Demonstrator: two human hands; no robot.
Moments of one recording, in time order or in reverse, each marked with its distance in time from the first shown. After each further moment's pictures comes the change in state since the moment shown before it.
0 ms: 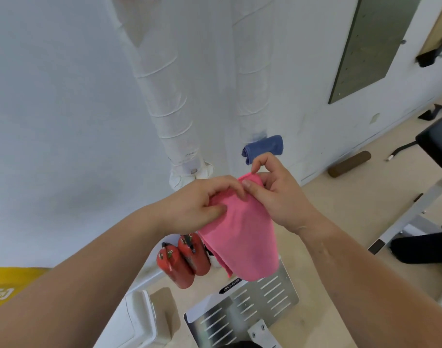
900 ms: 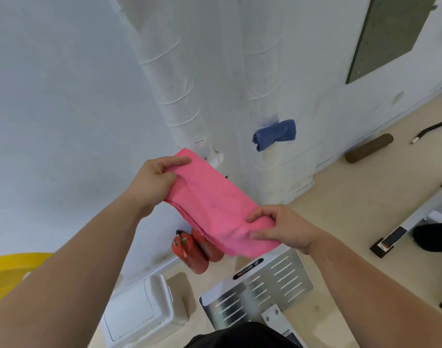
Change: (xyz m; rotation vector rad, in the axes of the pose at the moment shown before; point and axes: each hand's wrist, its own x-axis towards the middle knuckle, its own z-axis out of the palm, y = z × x) left_hand -0.022 -0.075 -0.029 -0.236 0.627 -0.552; right_hand -0.036 0.102 0.002 -0.104 -0.253 0.406
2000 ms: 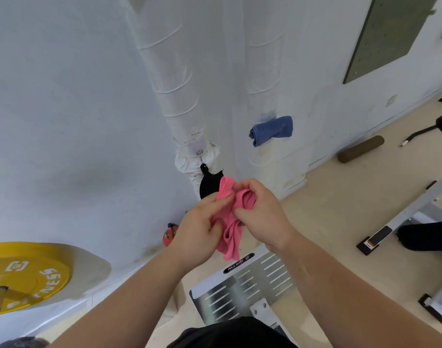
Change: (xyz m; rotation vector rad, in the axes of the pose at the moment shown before) left_hand -0.092 -0.031 0.086 0.105 -0.220 0.436; right_hand -0.007 -0.061 0.052 0.058 0.384 -0.077
